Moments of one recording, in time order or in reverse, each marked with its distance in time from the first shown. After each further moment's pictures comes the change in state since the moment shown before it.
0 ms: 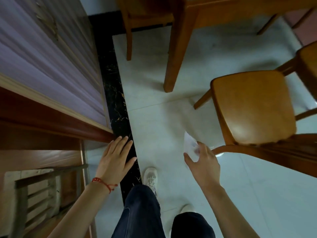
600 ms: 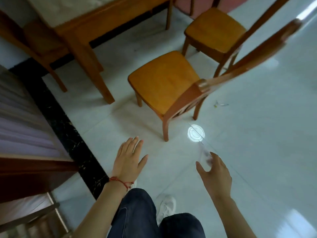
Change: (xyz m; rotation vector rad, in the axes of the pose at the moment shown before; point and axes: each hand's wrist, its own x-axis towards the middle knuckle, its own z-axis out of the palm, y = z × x) left_hand -0.063 0.289 0.041 0.013 -0.079 0.408; right_hand -0.191 0.249 -0.128 0.192 0.302 0.520
